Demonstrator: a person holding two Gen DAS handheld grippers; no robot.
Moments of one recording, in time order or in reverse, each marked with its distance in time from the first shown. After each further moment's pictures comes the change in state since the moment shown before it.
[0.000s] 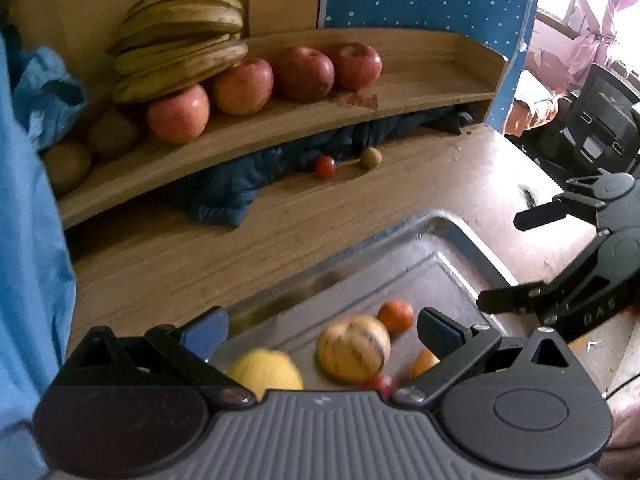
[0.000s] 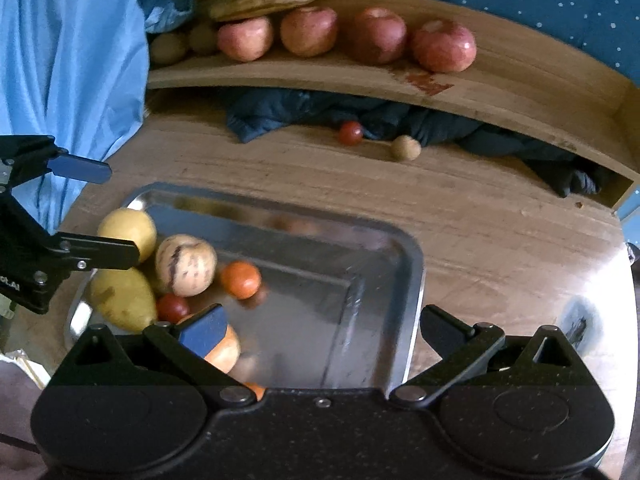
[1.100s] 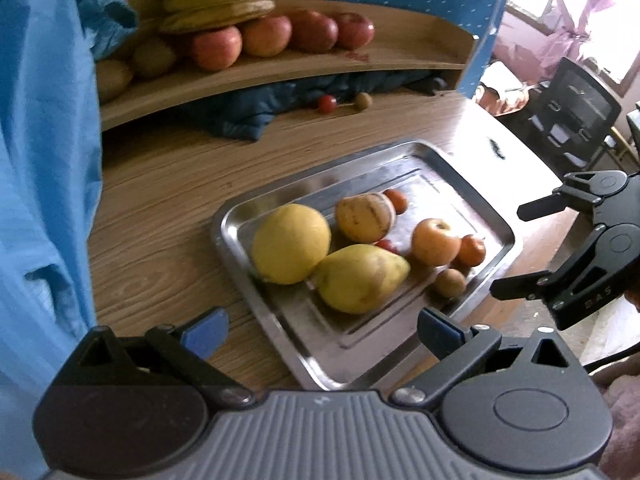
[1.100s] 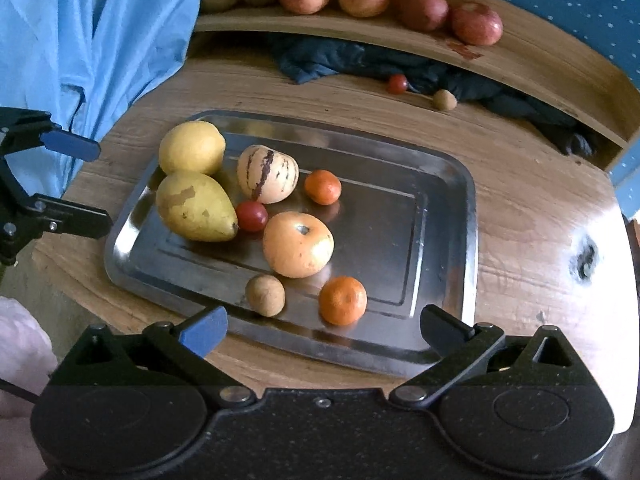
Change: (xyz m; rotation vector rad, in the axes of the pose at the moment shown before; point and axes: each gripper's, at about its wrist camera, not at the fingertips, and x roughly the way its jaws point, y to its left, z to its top) left arm -0.054 0.049 -0.096 -0.020 0.045 -0.102; right arm -0.021 0.087 -0.058 -0.036 0.061 -0.071
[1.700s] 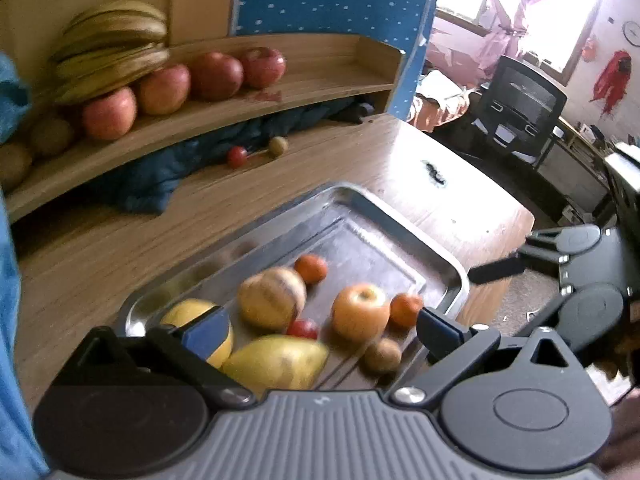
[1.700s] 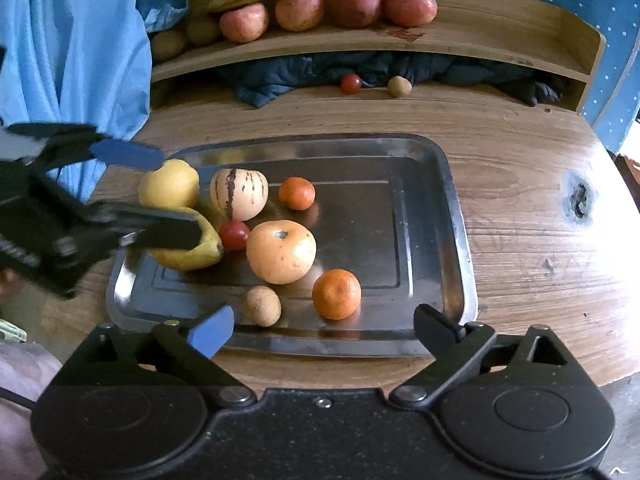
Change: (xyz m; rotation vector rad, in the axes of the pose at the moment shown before) left arm 0.025 -0.046 0.038 0.133 -0.088 -0.136; right arm -0.005 -0.015 -0.021 0.232 -0.076 0.014
